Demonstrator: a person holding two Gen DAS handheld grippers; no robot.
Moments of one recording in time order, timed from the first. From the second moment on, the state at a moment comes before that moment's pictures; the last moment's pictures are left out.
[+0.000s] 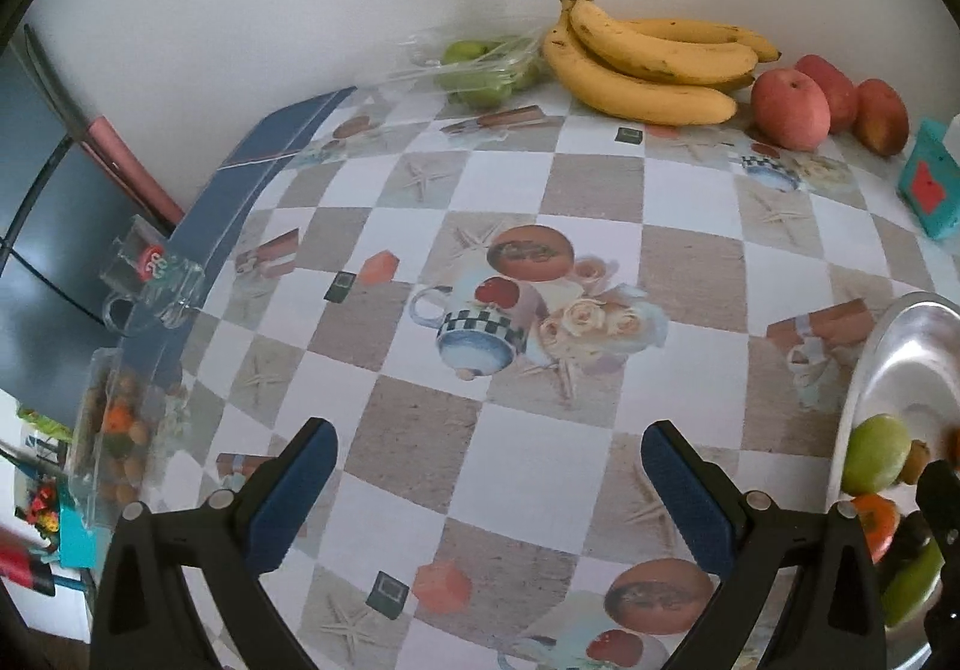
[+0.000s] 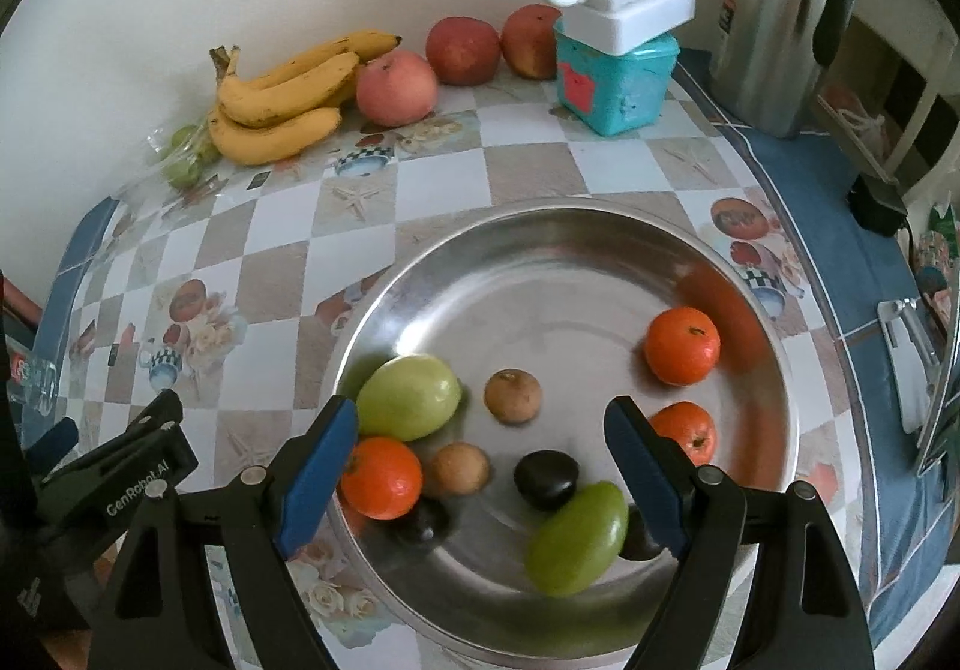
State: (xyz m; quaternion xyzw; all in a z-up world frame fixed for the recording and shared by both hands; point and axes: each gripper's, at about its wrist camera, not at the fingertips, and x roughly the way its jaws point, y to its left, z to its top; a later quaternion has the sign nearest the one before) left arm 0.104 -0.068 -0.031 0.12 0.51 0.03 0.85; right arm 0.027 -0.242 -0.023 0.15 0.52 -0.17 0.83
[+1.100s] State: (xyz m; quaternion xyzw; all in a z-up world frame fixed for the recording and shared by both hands) left arm 0.015 -0.023 -0.009 0.14 0.50 0.02 0.86; right arm -0.060 -0.196 -0.018 0.17 0.52 -0.15 0.83
